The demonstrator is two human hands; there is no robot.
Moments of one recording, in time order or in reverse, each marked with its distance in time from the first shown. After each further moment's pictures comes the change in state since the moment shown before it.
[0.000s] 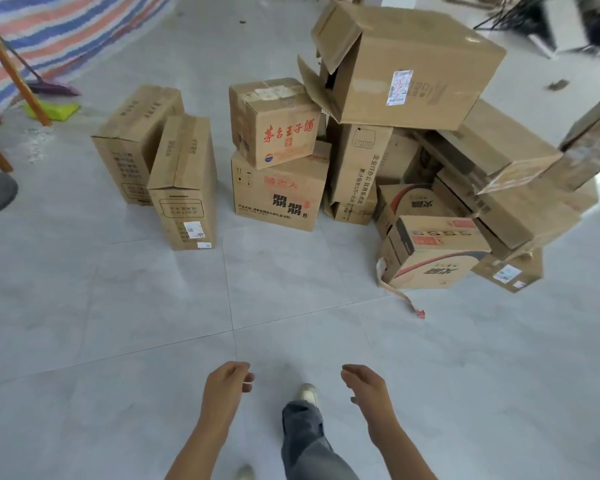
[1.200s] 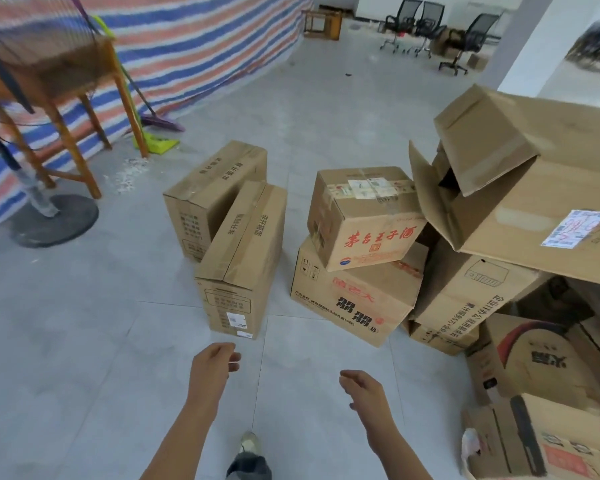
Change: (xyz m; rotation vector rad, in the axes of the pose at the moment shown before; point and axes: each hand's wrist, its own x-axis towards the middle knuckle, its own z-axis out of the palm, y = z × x) left_hand 0.380 0.285 -0.044 -0.259 0.373 0.024; right_hand 0.364 -0.332 0.167 -0.166 -0.259 -0.134
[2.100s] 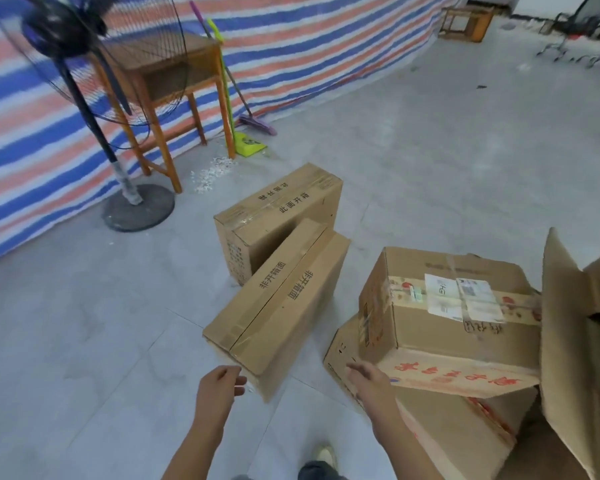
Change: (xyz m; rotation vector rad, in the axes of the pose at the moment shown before) left_hand 0.202 0.135 0.126 -0.099 0.307 -0.151; right_hand 0.317 -0.220 0.022 -0.166 -0.321 -0.096
